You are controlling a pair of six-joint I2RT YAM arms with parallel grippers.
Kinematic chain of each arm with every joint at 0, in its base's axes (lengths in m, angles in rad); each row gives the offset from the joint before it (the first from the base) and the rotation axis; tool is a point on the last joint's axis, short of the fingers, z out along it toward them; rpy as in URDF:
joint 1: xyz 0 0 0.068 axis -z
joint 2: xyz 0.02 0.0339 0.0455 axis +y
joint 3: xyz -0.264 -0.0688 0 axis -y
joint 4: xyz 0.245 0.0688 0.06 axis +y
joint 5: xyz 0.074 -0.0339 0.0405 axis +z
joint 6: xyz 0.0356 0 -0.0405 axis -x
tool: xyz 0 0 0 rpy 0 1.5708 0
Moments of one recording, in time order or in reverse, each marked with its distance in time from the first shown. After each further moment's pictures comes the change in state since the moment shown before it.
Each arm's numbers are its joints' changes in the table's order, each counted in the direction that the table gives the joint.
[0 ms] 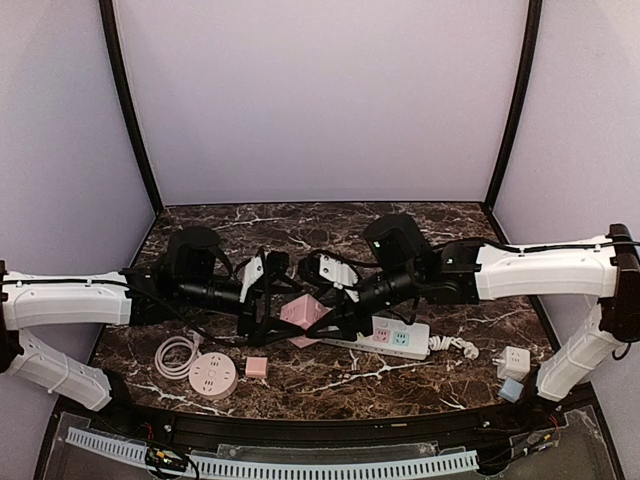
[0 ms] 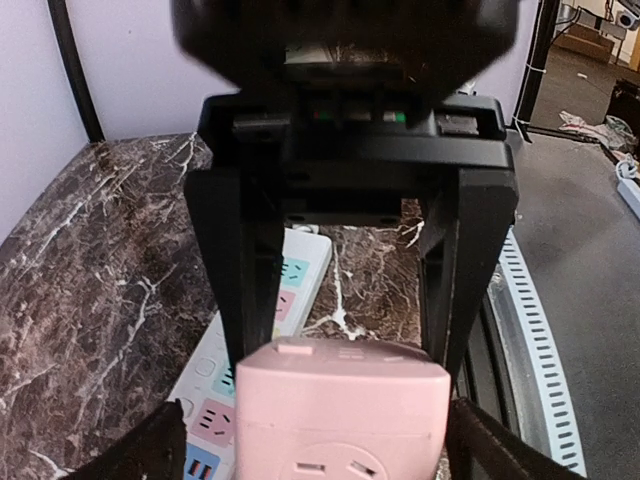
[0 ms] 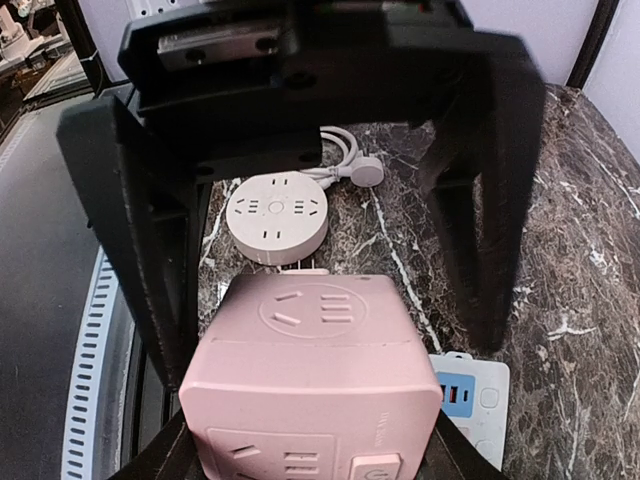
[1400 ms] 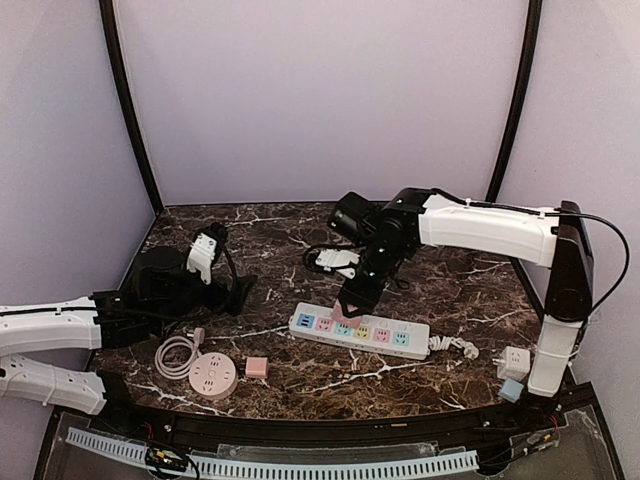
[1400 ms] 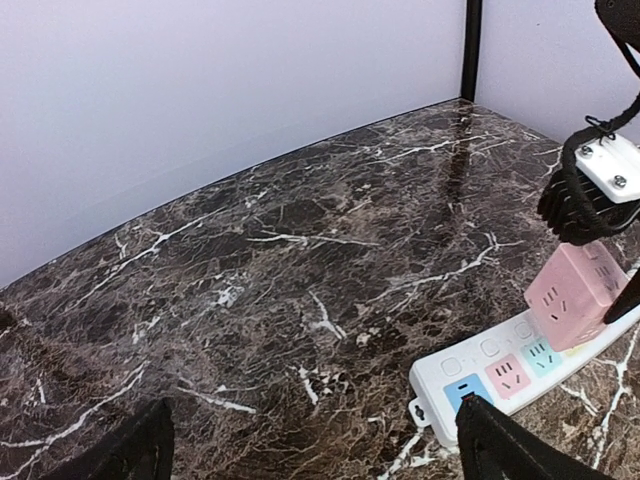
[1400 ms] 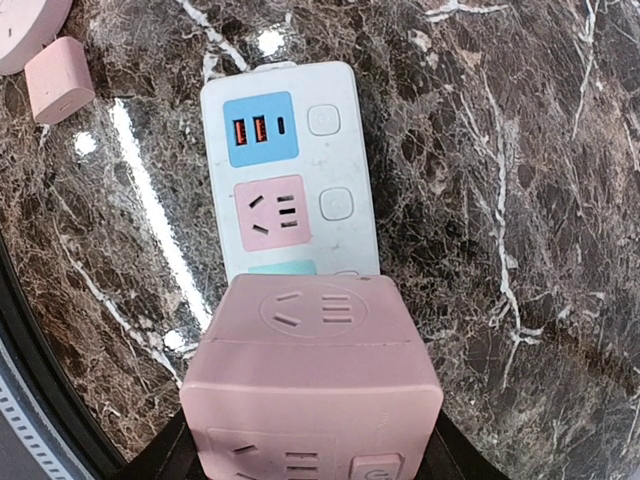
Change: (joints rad) left arm 0.000 -0.251 -0.187 -0.028 0.927 0.294; right arm 0.112 0.352 0.547 0.862 -0.404 -0.018
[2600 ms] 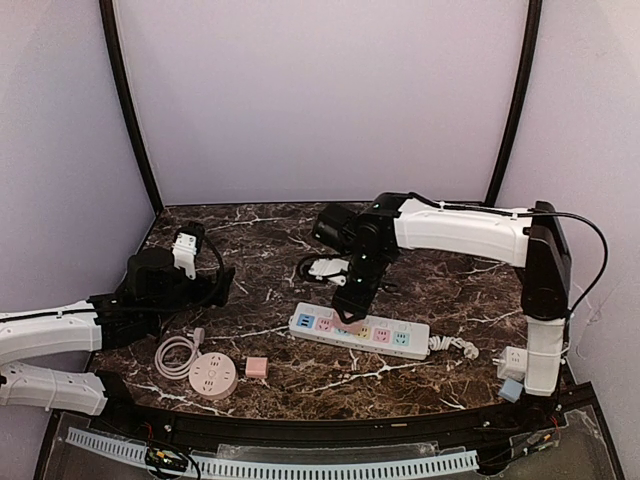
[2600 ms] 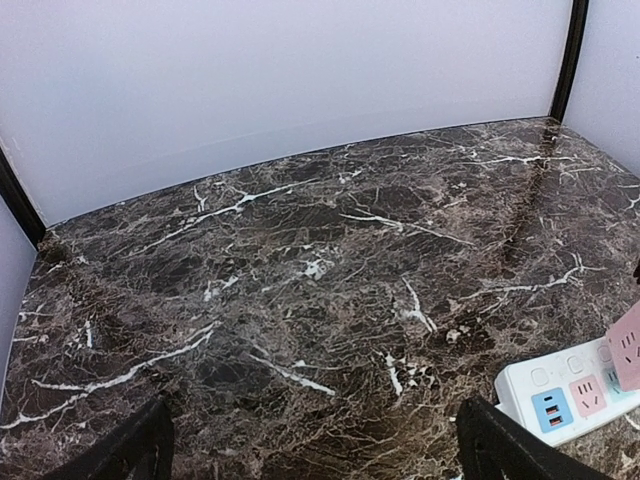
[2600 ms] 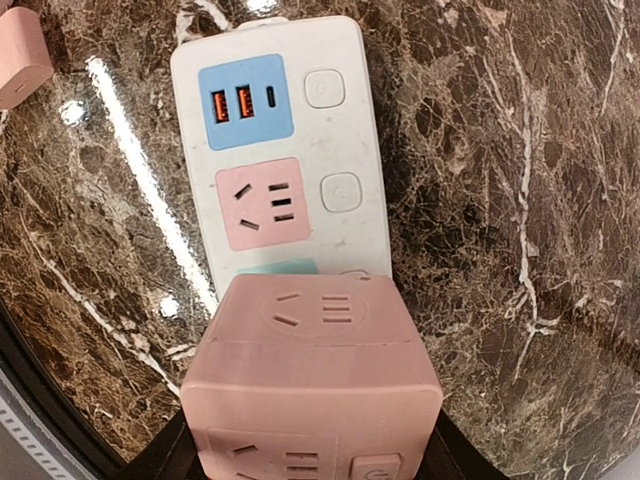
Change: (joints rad) left arm -0.134 -0.028 -0.076 -0.024 0.086 0.078; right arm -0.027 0.125 0.114 0.110 -0.061 -0.035
